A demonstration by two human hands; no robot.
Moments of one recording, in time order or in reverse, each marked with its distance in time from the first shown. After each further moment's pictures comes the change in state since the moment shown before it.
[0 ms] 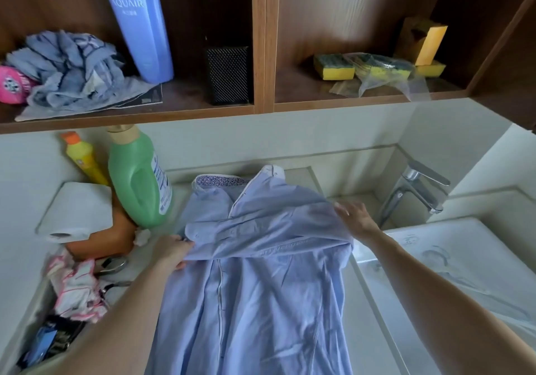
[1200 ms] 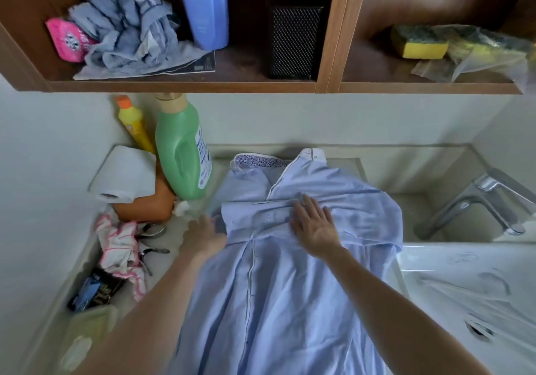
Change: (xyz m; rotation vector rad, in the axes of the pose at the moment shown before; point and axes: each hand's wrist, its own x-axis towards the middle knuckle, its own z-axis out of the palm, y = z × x) left_hand -0.012 -0.019 -0.005 0.457 0.079 0.066; right_hand -0.018 -0.078 0.159 -0.449 -0.109 -0.531
